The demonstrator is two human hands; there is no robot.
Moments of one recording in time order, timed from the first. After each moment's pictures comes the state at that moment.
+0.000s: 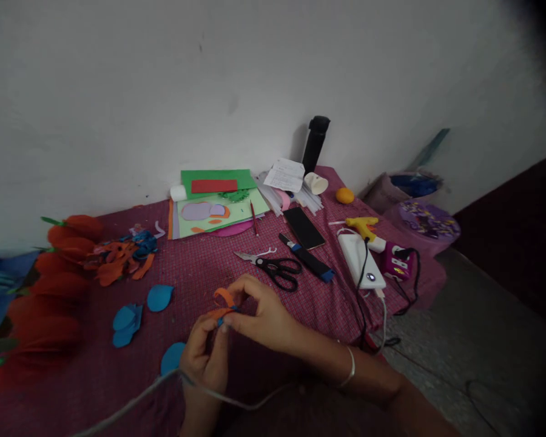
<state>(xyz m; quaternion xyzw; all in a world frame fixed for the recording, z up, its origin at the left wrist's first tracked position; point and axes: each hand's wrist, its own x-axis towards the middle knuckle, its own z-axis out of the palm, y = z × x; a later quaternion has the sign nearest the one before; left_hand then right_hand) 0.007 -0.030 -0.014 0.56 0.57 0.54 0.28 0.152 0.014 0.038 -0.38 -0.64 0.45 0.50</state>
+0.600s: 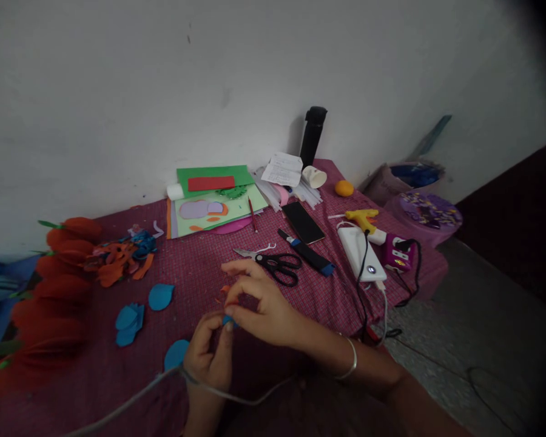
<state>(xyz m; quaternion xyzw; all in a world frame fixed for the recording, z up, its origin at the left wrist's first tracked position) 0.008 -0.032 -0.002 0.59 0.56 0.50 0.30 0.161 0.014 0.057 -0.35 -0.69 0.38 0.51</state>
